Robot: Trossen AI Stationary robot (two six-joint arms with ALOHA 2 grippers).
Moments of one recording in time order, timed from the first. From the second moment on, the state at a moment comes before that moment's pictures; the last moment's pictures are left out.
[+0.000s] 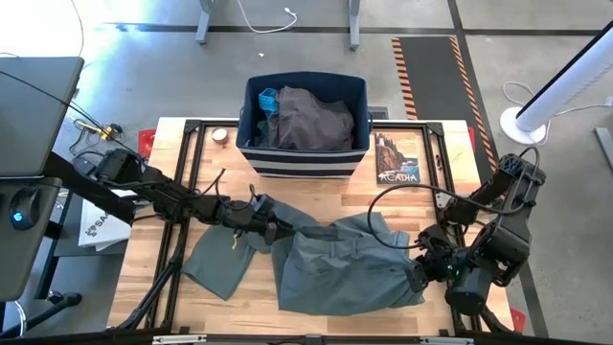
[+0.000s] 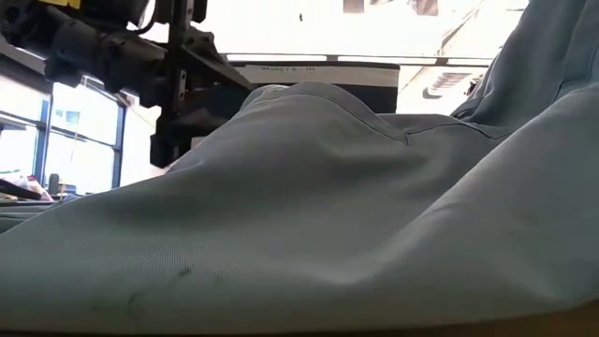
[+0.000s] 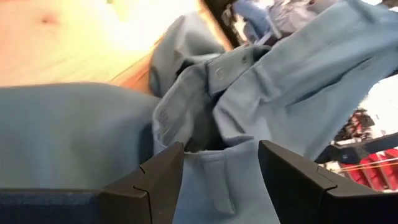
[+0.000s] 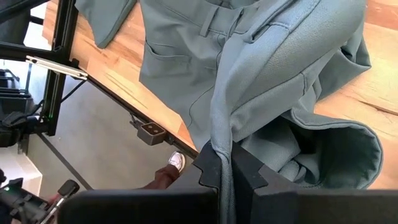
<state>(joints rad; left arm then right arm) -0.24 1.46 0.46 0.65 -0.16 -1.03 0.95 1.46 1.63 -1.37 0.43 2.04</state>
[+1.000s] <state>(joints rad) -0.22 1.71 0.71 0.40 -0.03 -0.90 0.95 1.46 1.63 -1.36 0.43 2.04</state>
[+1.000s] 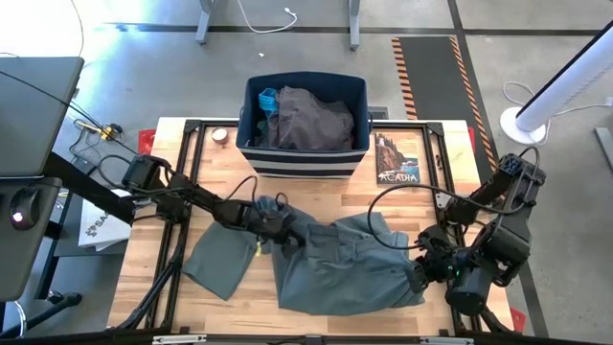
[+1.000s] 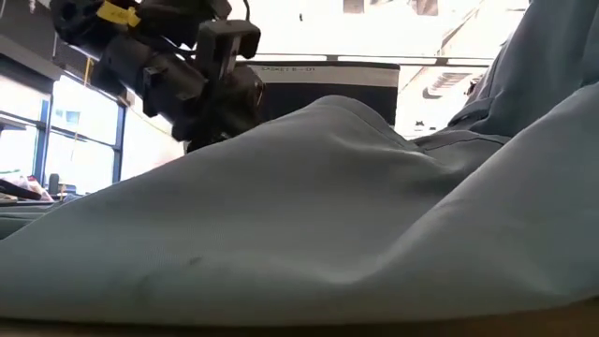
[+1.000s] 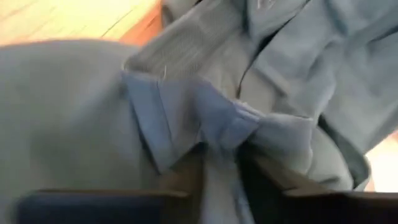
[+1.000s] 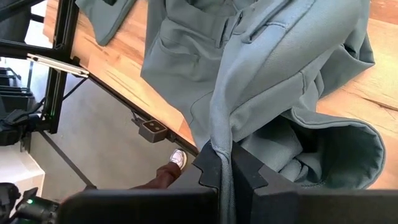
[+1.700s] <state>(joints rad) -0.22 1.16 0.72 0.28 -0.08 -0.77 0.95 1.46 1.63 -1.41 0.74 1.90</state>
